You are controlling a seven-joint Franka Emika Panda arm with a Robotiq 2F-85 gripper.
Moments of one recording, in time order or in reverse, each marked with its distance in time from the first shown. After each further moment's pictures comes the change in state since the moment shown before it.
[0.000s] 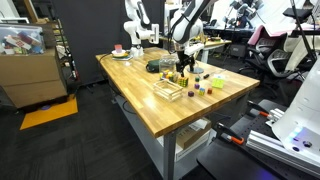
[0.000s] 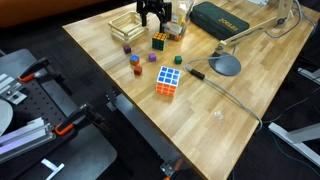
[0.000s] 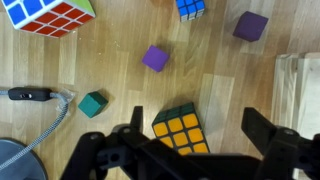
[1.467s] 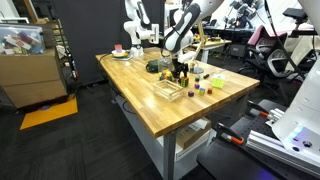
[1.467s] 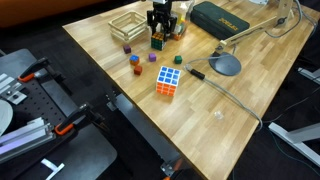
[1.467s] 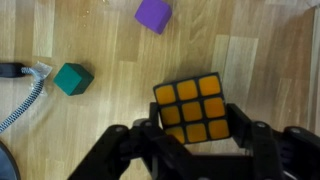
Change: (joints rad) arm 0.013 0.243 -0.014 0.265 0.015 -0.061 0.000
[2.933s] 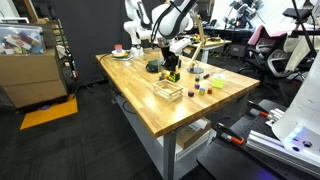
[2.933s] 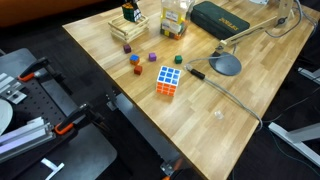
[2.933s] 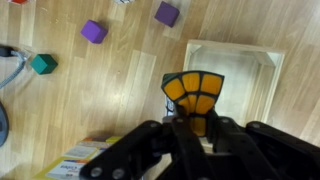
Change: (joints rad) arm 0.161 -0.329 0.061 -0.283 -0.056 0.042 0.106
